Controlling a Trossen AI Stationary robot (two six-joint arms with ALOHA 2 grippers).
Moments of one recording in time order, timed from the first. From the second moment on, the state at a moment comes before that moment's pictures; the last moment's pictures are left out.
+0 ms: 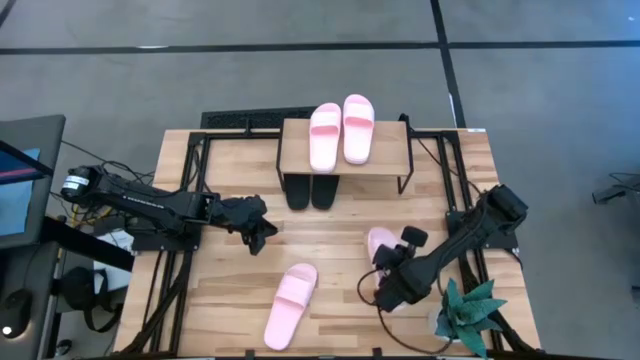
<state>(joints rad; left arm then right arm) -0.11 1.05 0.52 -0.12 -0.06 -0.61 0.64 1.82 1.30 -1.36 0.43 1.07</state>
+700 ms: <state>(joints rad) -0.11 1.05 0.52 -0.11 -0.06 -0.67 0.33 1.71 1.11 -1.24 0.51 0.82</state>
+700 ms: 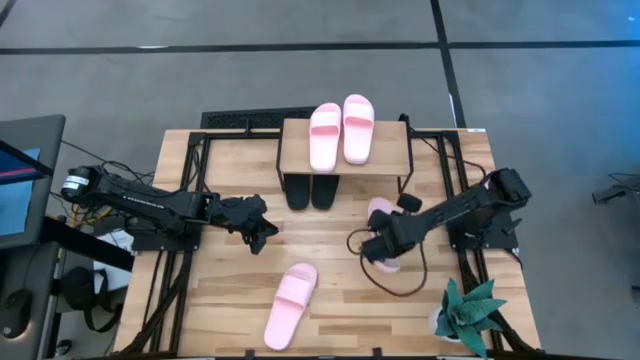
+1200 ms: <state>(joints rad) -0.11 1.05 0.52 -0.11 -0.06 -0.70 0.19 1.71 0.98 -1.07 0.53 0.60</state>
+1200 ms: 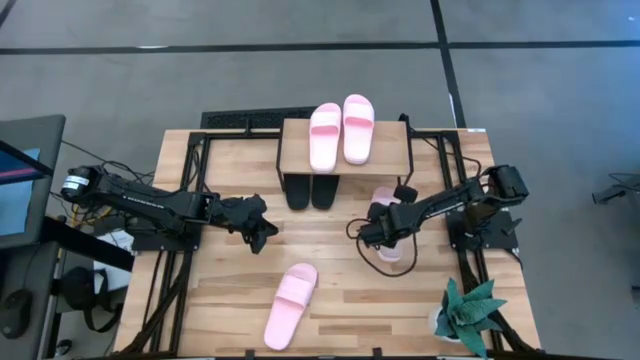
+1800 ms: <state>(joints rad) -0.11 1.05 0.52 -0.11 -0.03 -0.69 0.17 1.71 0.98 -1.04 0.51 0.52</state>
